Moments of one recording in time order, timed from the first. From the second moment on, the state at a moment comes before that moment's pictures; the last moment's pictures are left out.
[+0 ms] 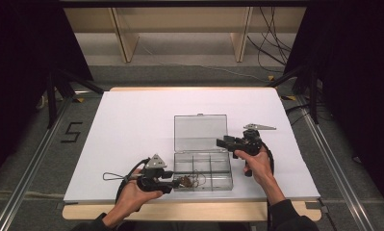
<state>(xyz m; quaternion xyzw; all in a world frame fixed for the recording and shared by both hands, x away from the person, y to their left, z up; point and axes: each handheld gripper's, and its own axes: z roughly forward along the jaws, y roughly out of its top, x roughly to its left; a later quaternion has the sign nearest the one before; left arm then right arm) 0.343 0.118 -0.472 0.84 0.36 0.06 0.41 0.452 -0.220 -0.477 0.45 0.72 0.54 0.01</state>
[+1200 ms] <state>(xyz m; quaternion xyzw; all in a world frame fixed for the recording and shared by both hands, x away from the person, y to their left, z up) 0.341 0.119 -0.472 0.83 0.36 0.06 0.42 0.434 -0.225 -0.441 0.37 0.72 0.58 0.08</state>
